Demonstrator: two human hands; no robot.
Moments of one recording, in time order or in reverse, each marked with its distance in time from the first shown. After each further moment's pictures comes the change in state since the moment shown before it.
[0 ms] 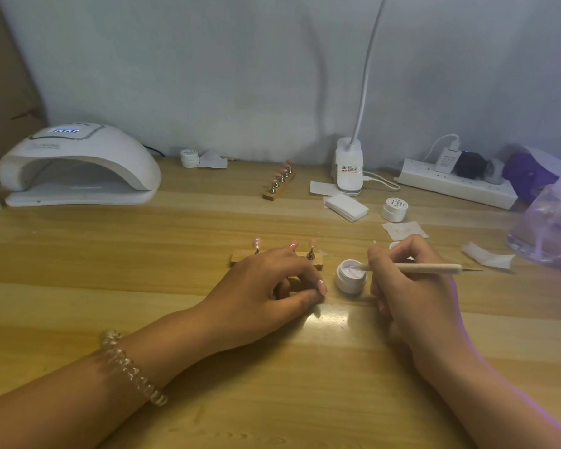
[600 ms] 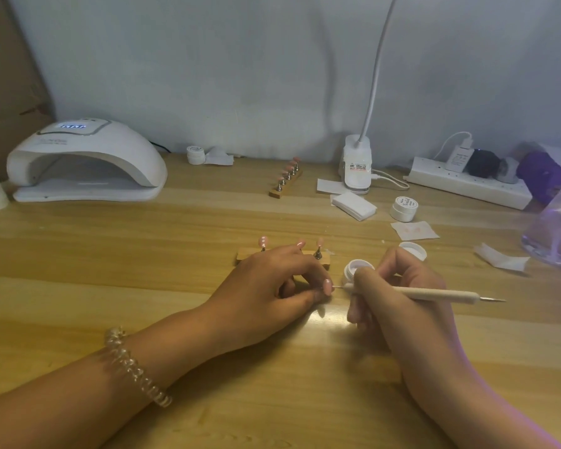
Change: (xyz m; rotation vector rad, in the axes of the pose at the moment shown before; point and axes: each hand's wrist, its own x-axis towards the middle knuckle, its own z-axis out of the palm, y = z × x) left_hand 0.000 -0.005 0.004 0.006 0.024 0.031; right_hand -0.024 -0.019 0.010 0.247 -0.215 0.100
